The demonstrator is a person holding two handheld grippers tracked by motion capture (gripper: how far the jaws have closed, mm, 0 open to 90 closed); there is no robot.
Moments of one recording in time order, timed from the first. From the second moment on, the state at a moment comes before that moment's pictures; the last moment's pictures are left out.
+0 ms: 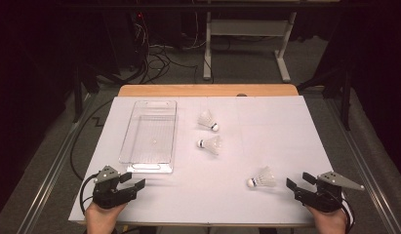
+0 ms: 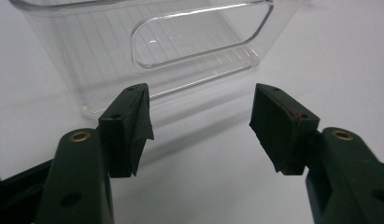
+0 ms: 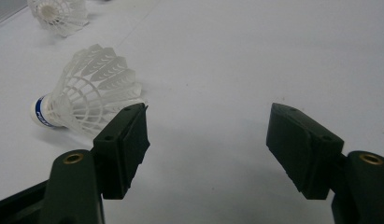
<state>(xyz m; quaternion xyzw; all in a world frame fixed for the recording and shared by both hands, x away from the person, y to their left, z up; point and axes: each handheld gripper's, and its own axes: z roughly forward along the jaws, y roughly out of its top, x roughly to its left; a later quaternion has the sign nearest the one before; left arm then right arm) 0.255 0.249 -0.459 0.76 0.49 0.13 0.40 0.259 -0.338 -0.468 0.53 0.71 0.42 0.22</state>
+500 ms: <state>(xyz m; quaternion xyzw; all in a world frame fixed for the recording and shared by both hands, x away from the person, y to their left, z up) 0.255 0.251 -0.464 0.75 0.50 0.14 0.41 0.259 -0.336 -0.468 0.52 0.71 0.41 0.22</state>
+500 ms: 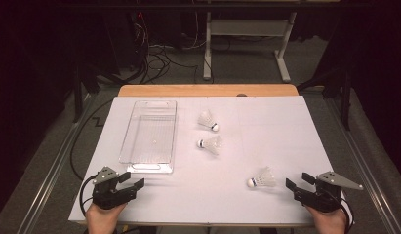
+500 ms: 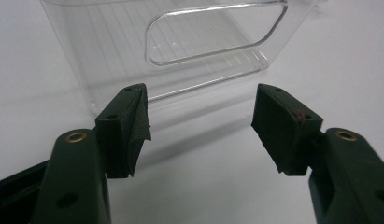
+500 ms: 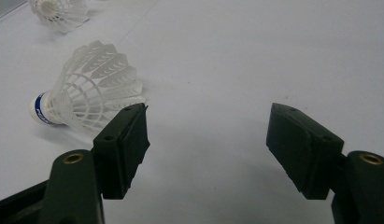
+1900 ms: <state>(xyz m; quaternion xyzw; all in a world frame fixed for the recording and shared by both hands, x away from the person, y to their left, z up) 0.251 0.251 -0.463 0.73 0.50 0.15 0.44 0.253 -0.314 -0.449 0.50 0.73 0.43 0.16</state>
